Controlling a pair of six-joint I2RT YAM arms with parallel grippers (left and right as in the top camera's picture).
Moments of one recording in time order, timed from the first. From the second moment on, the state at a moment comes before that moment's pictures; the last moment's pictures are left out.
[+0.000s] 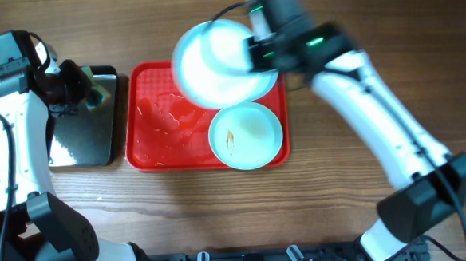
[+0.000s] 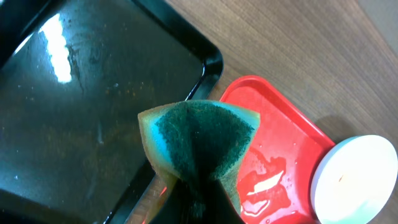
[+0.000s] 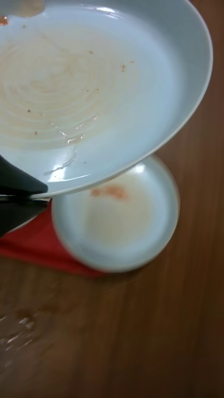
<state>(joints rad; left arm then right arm) 0.32 1.67 1.43 -0.87 0.24 -0.36 0.42 1.78 1.75 -0.95 -0.01 0.25</state>
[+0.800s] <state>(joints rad) 0.19 1.67 1.43 -0.88 0.23 -0.36 -0.23 1.78 1.17 -0.68 -0.05 0.34</state>
